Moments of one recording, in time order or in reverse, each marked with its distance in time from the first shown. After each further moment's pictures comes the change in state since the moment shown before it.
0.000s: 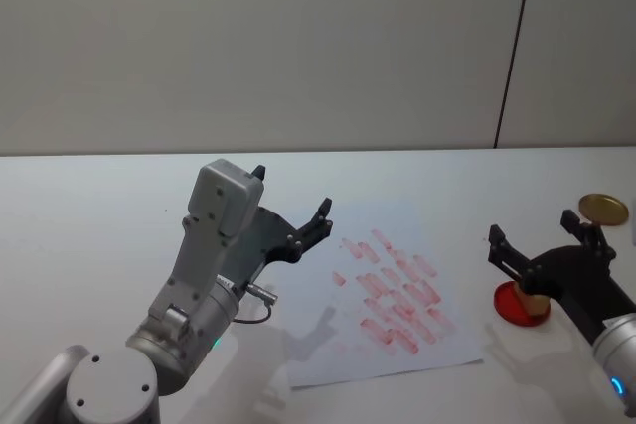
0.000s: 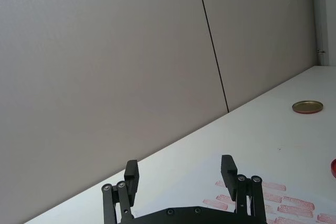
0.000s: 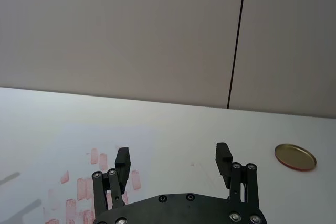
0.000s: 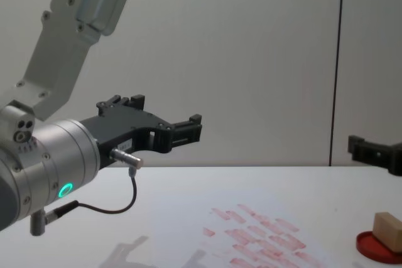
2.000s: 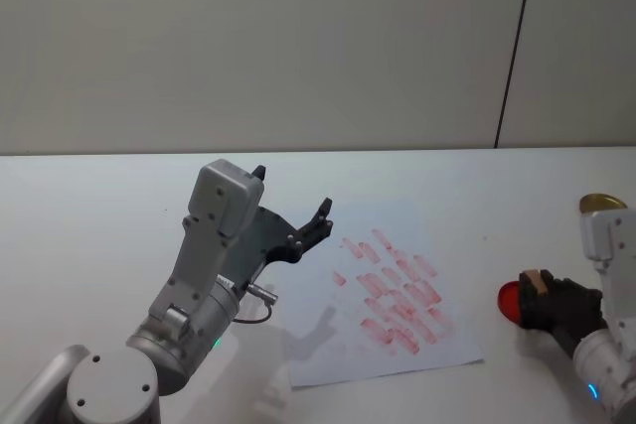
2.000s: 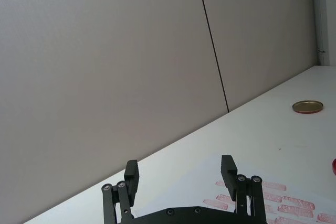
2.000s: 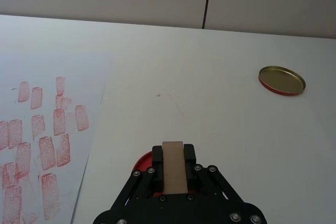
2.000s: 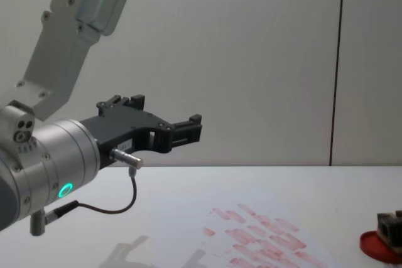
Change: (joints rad) left arm 0.000 0.000 0.000 0.000 0.000 0.000 0.000; right arm 0.105 -0.091 0.007 0.208 -0.071 0.226 -0.060
